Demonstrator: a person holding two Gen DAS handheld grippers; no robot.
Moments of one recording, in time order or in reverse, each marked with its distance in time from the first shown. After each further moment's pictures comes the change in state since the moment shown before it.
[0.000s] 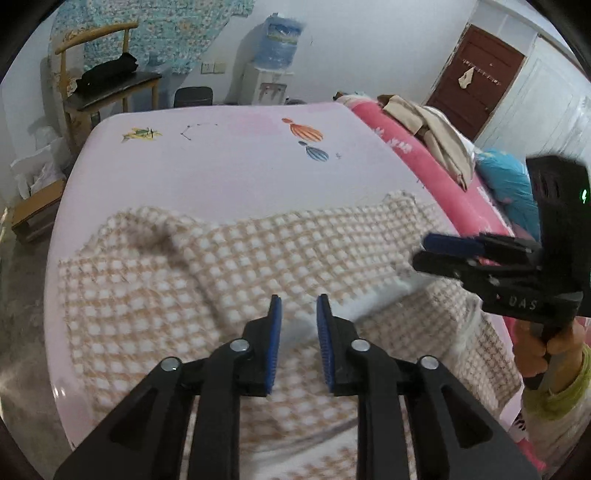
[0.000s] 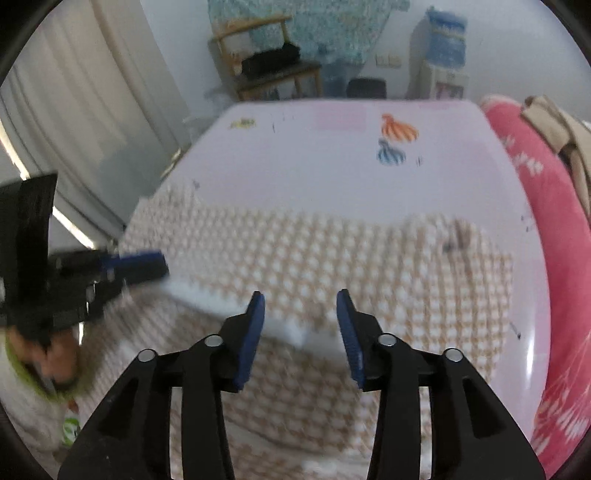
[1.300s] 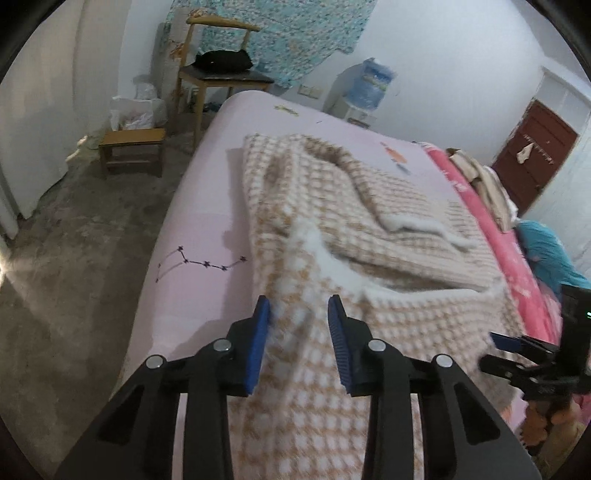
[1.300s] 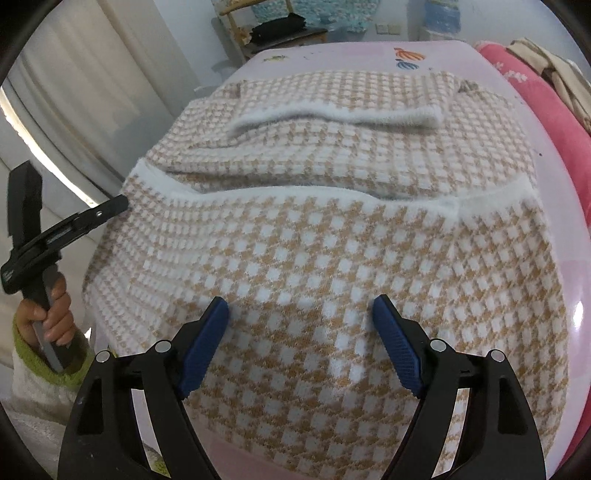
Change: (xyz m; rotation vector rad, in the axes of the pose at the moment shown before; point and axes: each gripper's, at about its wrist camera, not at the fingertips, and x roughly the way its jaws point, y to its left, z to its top) left arm -0.103 0.069 -0.159 -0.295 -0.192 0.110; right arm -0.035 0.062 -0.159 0.057 0.111 0.035
